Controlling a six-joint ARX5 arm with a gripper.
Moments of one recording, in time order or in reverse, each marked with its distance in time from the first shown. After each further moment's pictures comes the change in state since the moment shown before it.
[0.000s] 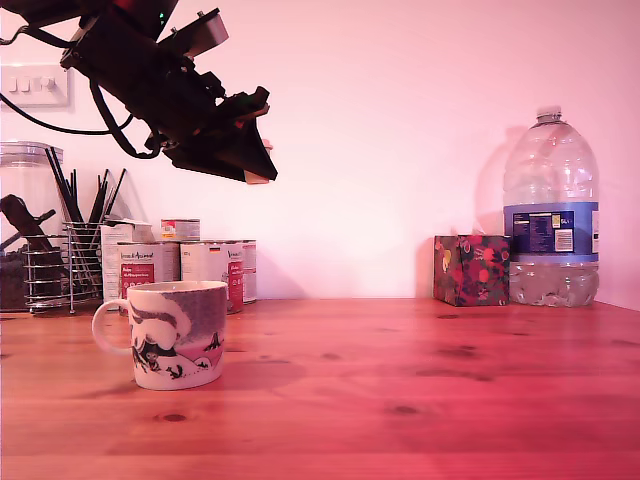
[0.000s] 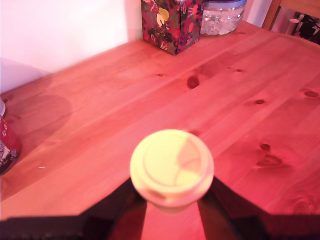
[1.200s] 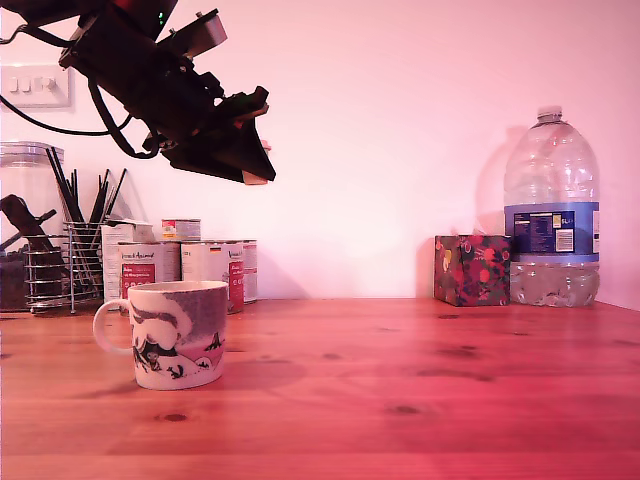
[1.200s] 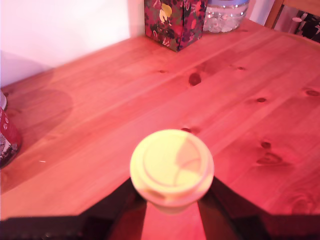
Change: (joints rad) arm 0.001 -0.002 0.000 -0.019 -0.006 -0.013
